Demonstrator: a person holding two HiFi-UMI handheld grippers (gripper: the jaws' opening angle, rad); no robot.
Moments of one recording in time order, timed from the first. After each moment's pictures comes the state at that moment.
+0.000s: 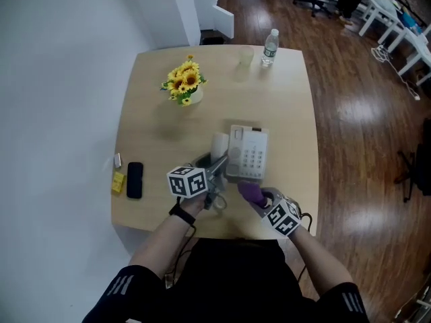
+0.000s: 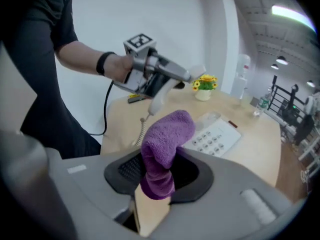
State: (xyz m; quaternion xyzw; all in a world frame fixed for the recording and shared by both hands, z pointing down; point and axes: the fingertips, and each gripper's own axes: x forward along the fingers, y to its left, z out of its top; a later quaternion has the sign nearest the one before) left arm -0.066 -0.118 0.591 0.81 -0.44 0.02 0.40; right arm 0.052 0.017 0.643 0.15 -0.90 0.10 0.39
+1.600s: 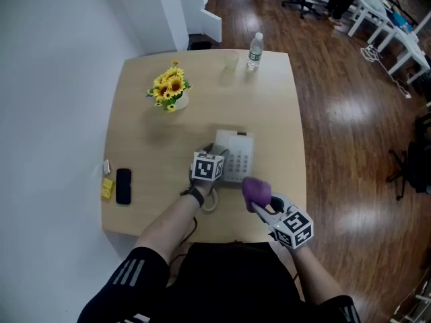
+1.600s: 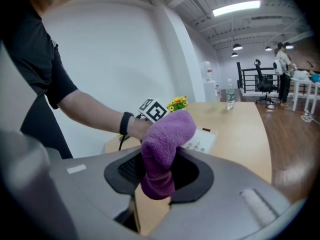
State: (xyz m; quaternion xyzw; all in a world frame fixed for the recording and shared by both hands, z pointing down) left arm -0.019 -0.180 0.670 0.78 -0.48 0.25 0.30; right arm 0.104 -0.002 0.555 0.27 -0.91 0.23 0.21
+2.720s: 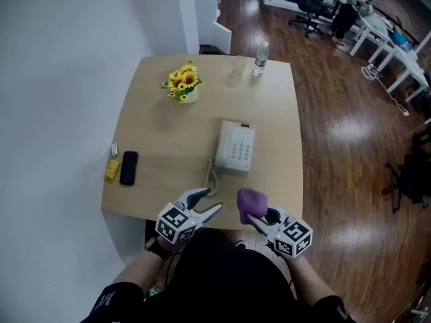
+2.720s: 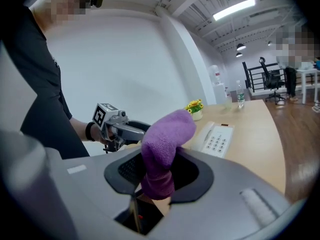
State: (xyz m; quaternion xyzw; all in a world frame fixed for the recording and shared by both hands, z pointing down) left arm -0.009 0.083 0.530 0.90 -0.34 0.15 0.22; right arm 0.098 0.107 0.521 0.23 -0.93 0.24 0.16
